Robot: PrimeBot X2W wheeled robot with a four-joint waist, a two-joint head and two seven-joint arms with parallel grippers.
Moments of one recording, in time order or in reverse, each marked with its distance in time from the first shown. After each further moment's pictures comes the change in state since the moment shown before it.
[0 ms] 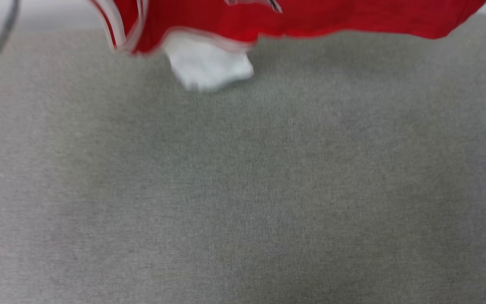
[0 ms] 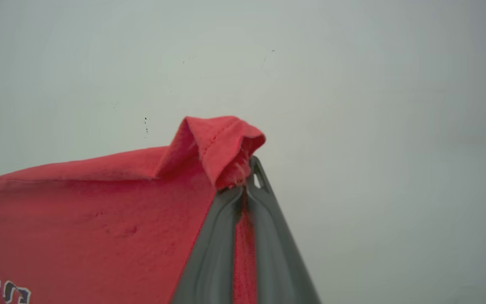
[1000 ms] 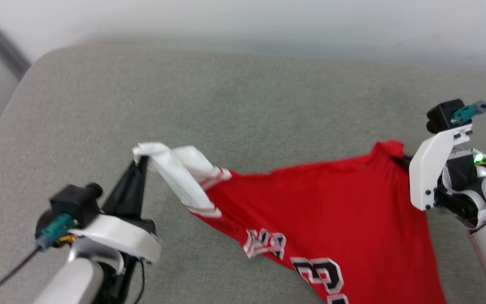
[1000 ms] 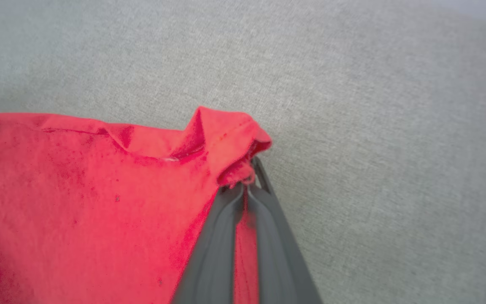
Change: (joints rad) left arm 1.151 -0.002 -0.097 -0.457 -0.034 0.136 -0.112; right arm 0.703 -0.162 0.336 0.030 0.174 0.000 0.486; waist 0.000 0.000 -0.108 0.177
